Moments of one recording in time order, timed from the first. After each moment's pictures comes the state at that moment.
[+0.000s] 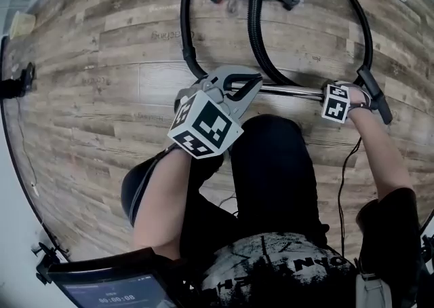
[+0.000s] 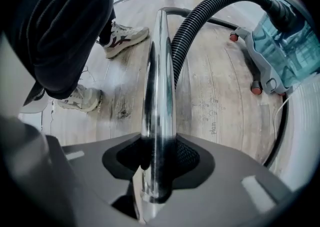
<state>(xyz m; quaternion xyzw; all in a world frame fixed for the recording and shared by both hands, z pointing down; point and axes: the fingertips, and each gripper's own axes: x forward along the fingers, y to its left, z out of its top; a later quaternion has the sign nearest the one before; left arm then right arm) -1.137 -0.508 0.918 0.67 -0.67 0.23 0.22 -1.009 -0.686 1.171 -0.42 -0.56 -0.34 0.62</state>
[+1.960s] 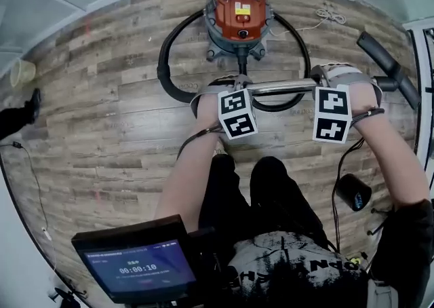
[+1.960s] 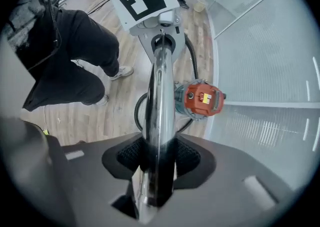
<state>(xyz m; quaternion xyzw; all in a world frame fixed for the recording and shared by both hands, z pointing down) -1.243 -0.525 0.715 0.69 -0.53 0.44 0.22 -1.197 -0.630 0.614 -0.31 -0.54 -0.52 0.58</state>
